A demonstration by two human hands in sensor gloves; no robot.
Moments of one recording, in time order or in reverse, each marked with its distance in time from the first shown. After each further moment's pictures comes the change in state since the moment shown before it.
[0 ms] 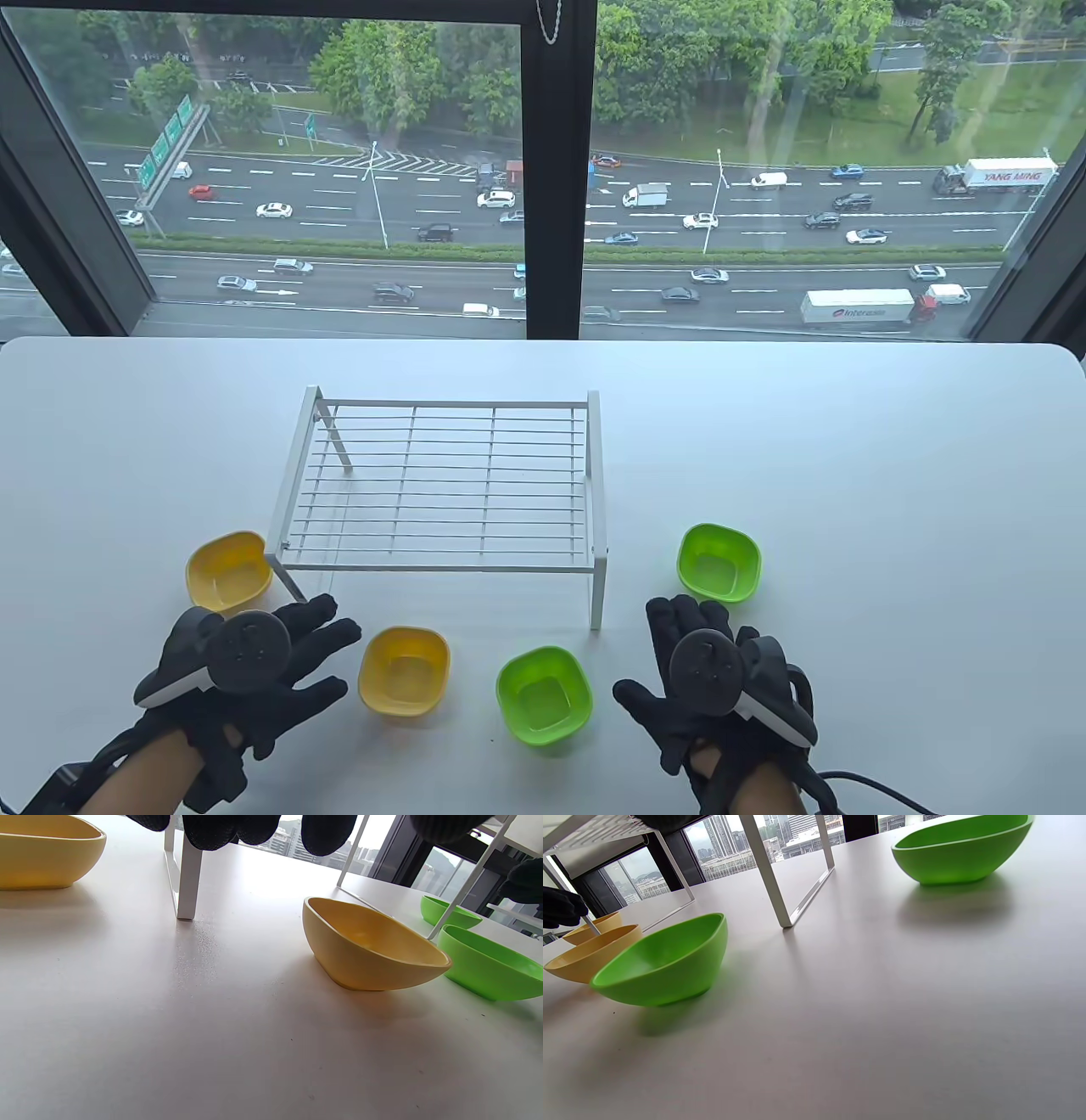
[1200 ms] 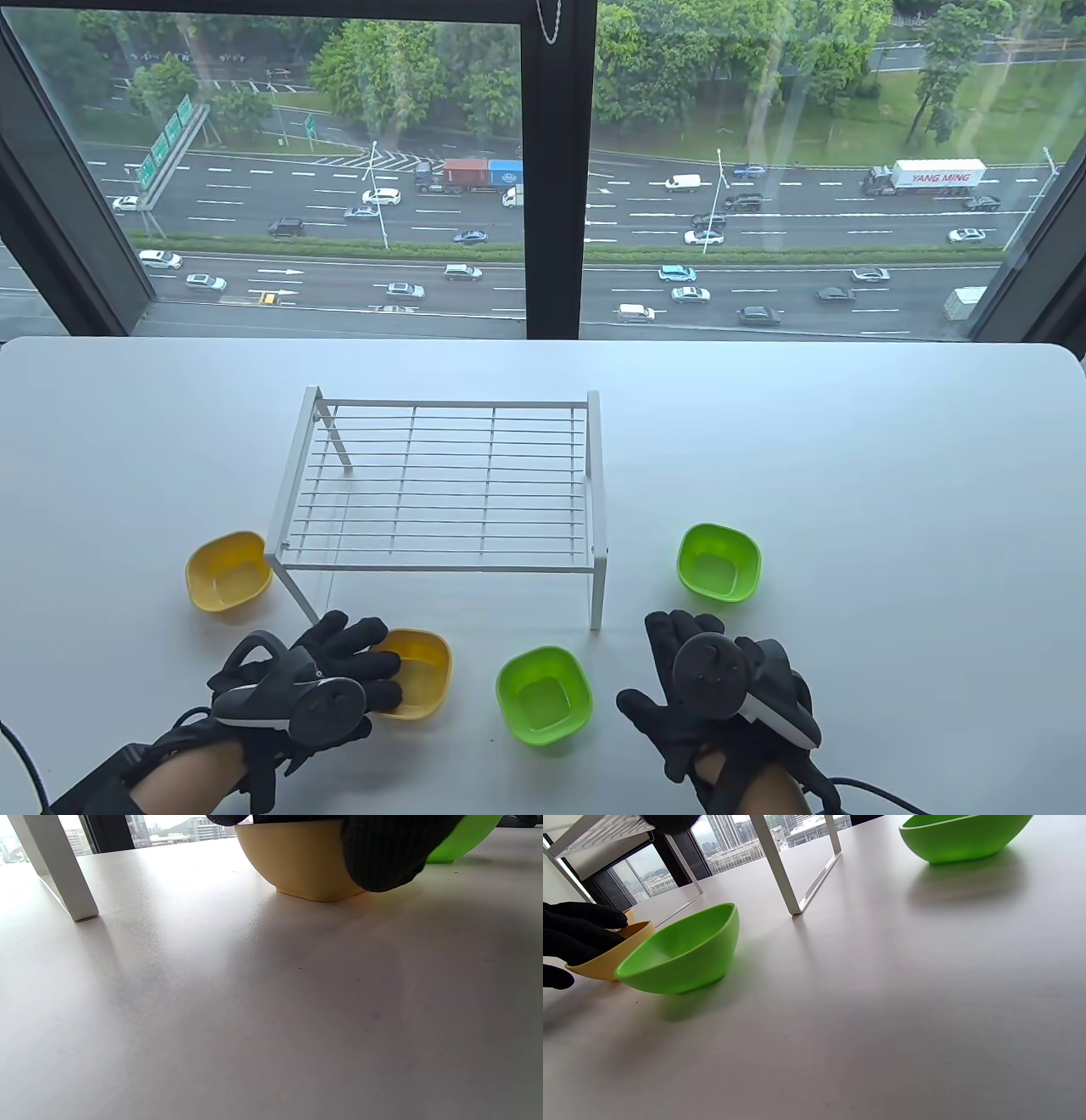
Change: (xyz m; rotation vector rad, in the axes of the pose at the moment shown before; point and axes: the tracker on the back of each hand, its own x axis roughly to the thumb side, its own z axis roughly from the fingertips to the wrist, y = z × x) left_hand 0.047 -0.045 -0.025 -0.003 -0.306 -0.435; right_hand -0.002 0.004 0.003 0.048 -0.022 -0.044
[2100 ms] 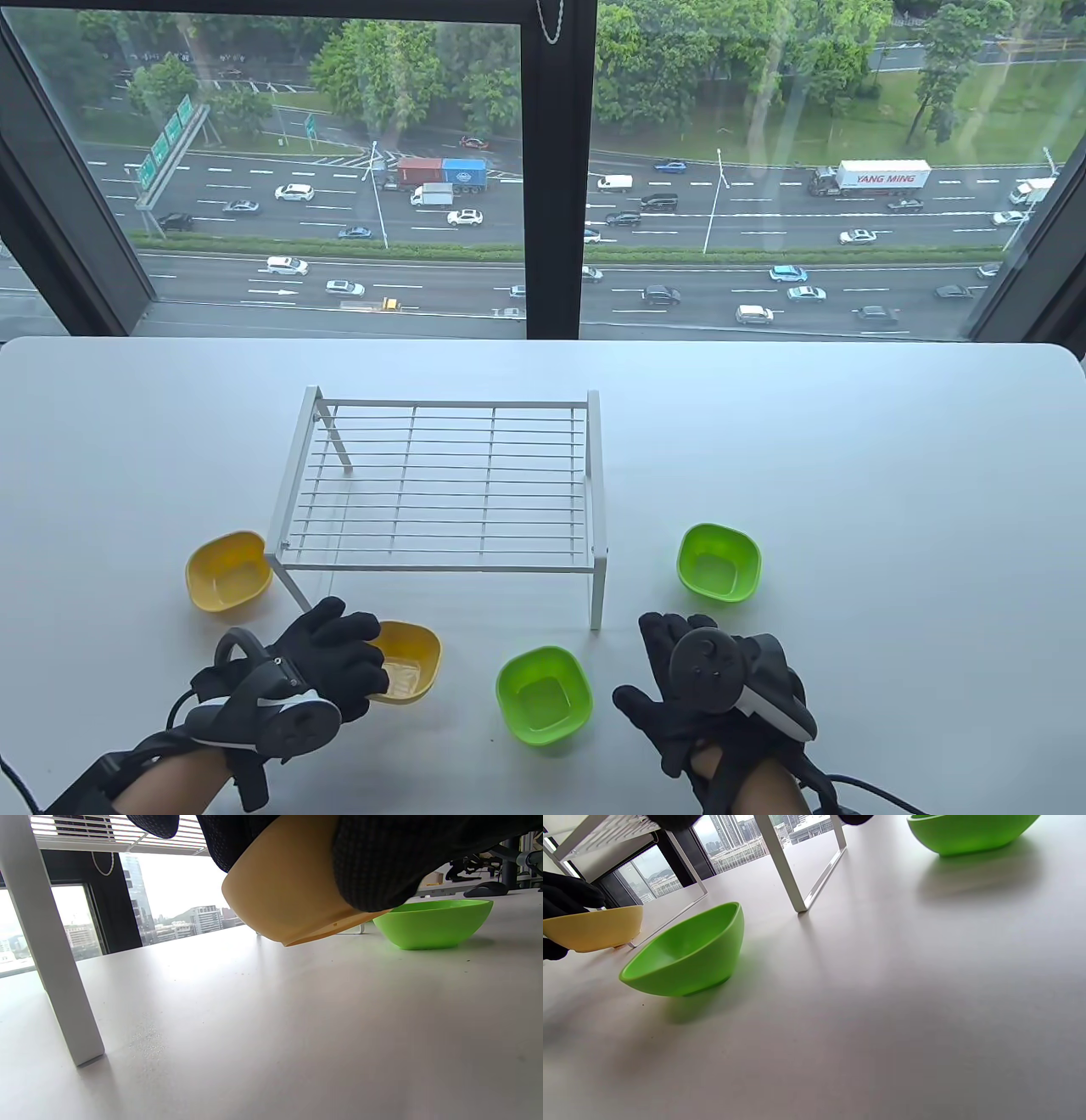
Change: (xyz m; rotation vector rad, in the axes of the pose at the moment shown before) left_hand -0.004 0.032 0.022 0.310 0.003 -0.061; right_hand 0.000 0.000 -0.005 0.000 -0.019 -0.026
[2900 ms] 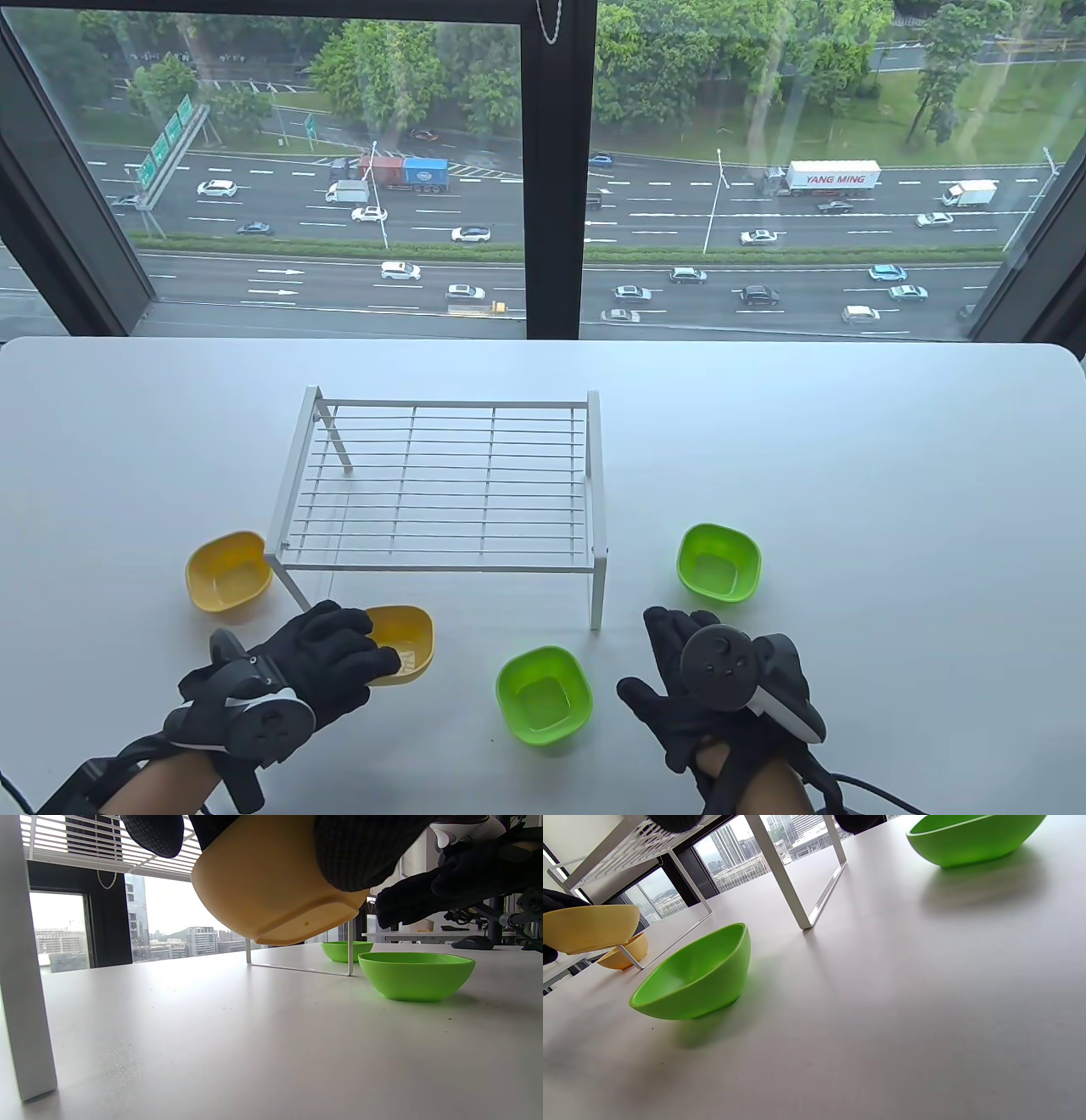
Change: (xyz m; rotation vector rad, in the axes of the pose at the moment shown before) left_hand -0.003 0.013 0.008 0.110 -0.004 0.107; right_hand -0.003 -0.003 0.002 -0.031 -0.002 -0.054
